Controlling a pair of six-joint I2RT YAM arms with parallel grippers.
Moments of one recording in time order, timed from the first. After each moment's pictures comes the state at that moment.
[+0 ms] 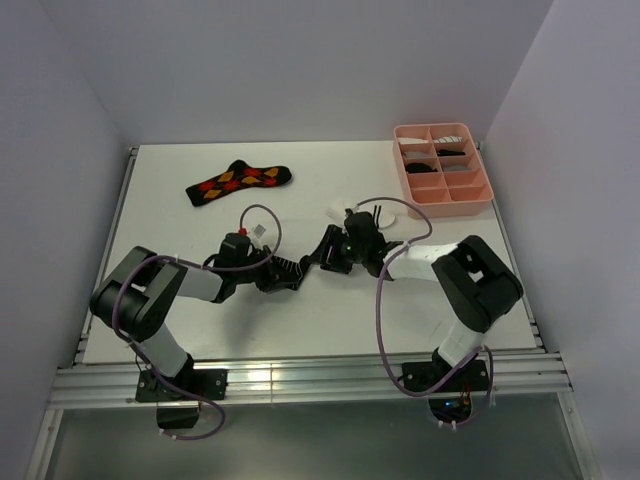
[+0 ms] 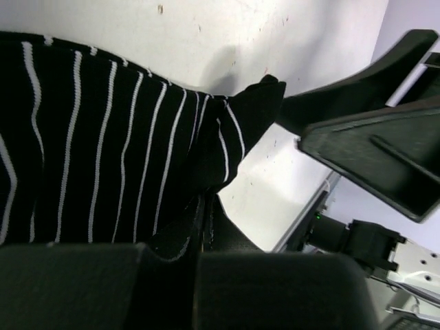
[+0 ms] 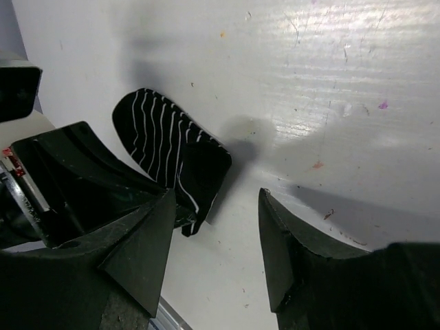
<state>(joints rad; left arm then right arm) -0.48 1.67 0.50 0.52 0.51 -0.97 0.60 1.67 0.76 0.23 -0.26 0.92</state>
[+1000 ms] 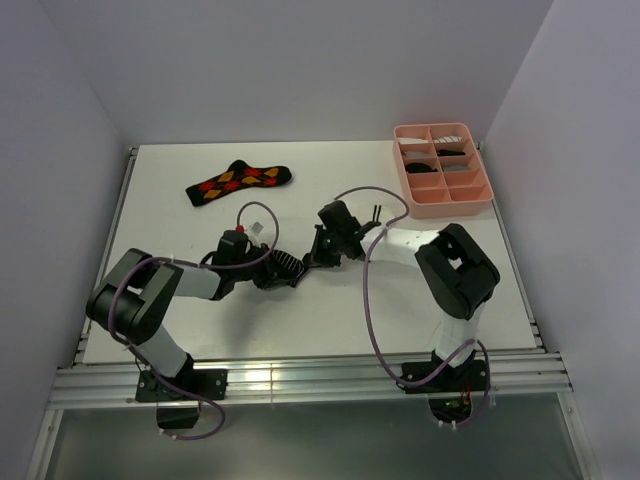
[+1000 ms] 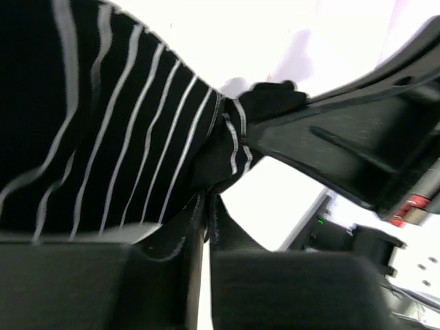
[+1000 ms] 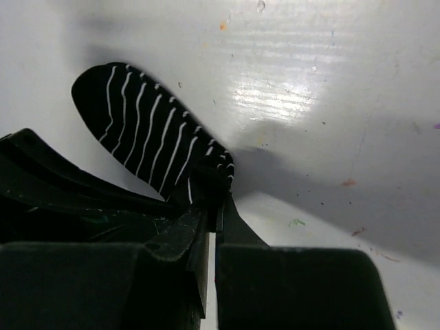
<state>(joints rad) -0.45 1.66 0.50 0.49 0.52 -0.97 0.67 1.82 1.01 -0.09 -0.20 0.86</state>
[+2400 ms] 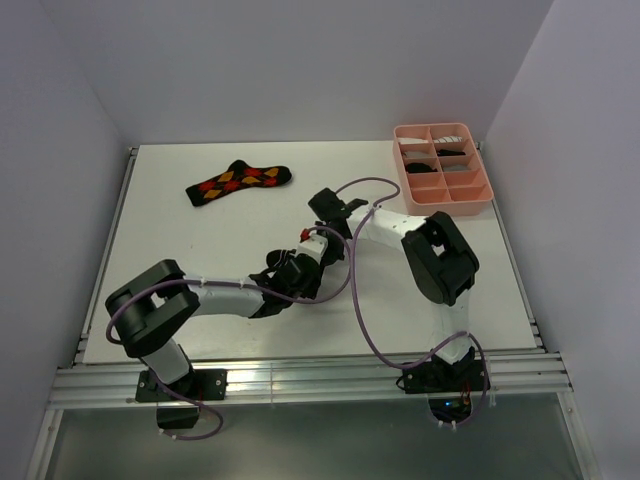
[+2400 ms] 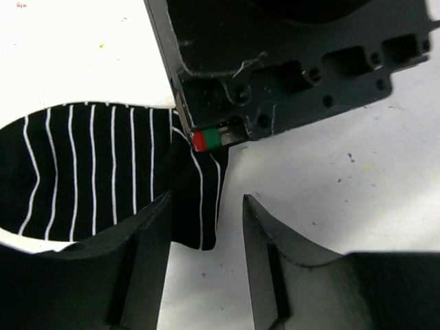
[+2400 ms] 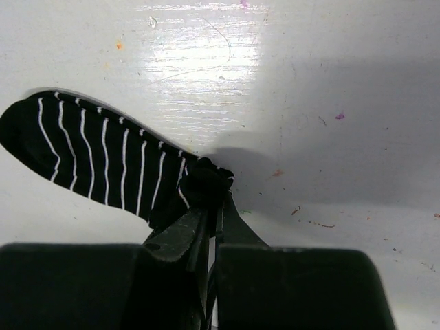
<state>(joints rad) -1.00 1.65 0.73 0.23 -0.40 -0.38 0.66 1.98 1.35 -0.60 -0.09 0.81</state>
